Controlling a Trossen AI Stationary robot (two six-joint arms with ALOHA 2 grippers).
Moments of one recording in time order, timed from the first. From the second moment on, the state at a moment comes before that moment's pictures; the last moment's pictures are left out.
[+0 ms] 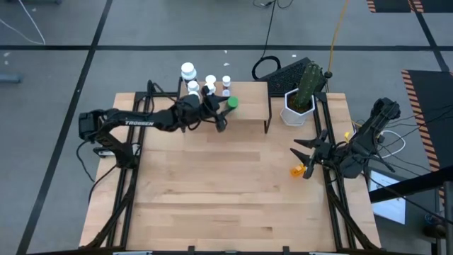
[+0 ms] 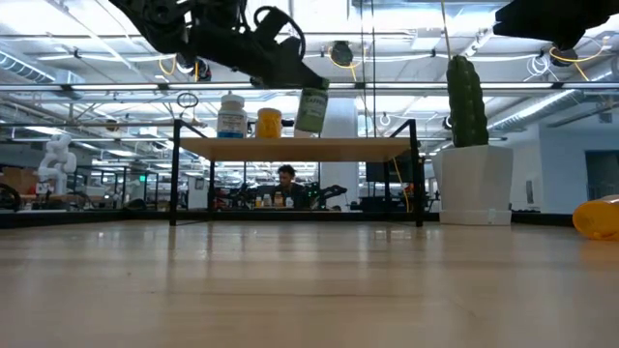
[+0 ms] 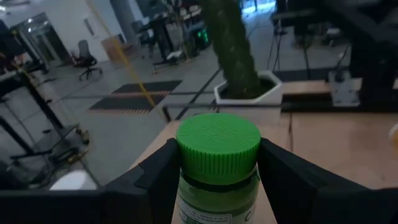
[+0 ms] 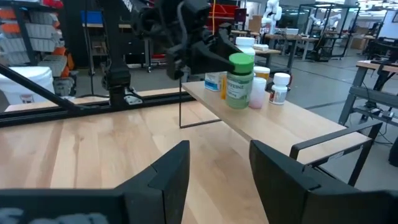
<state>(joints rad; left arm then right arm) 0.30 1.54 0.94 0.47 -0.14 0.25 0.83 0.57 0.44 -0.19 1.28 0.27</state>
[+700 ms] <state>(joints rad) 0.32 1.54 0.94 0.40 -0.18 0.23 0.83 0.57 0.44 -0.15 1.28 0.34</state>
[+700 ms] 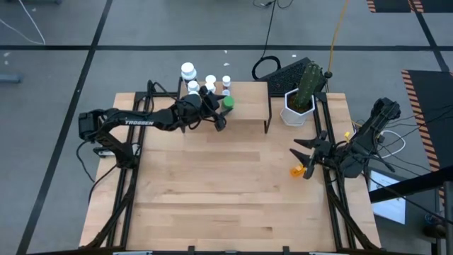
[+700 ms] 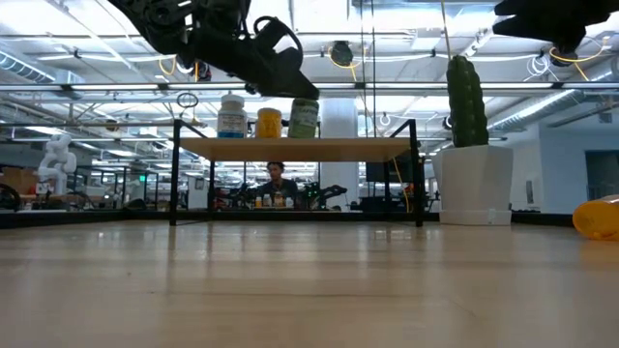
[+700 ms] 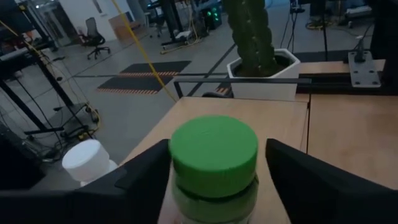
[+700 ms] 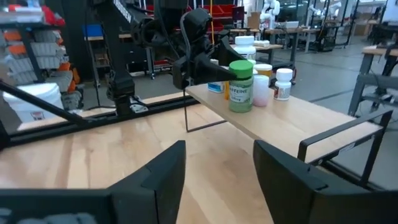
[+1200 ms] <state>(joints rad) 0.26 1.42 0.94 0.39 -0.24 0.34 0.73 0.57 0.44 -0.25 1.07 0.89</state>
